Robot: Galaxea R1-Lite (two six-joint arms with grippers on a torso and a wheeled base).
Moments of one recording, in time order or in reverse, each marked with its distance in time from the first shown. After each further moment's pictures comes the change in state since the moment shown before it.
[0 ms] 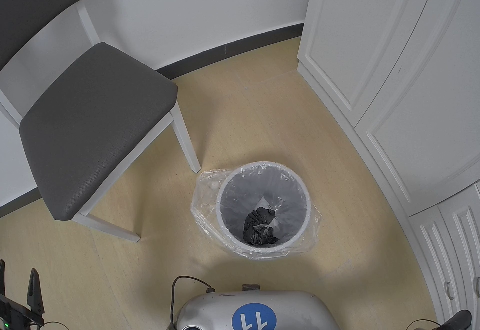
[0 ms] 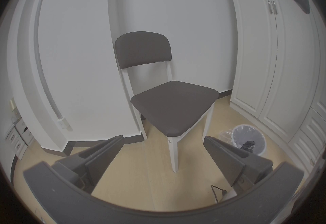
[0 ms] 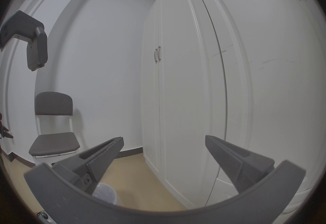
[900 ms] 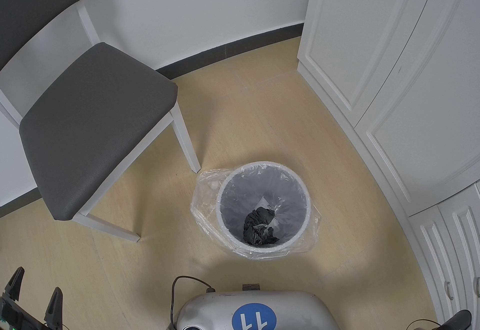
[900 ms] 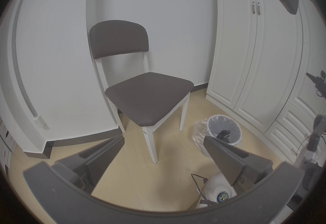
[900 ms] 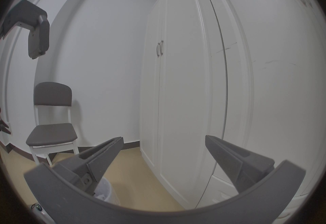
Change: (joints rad) left arm 0.001 0.001 0.000 0.075 -0.238 -0.002; right arm -0.001 0.001 0.000 0.048 -0.003 -0.054
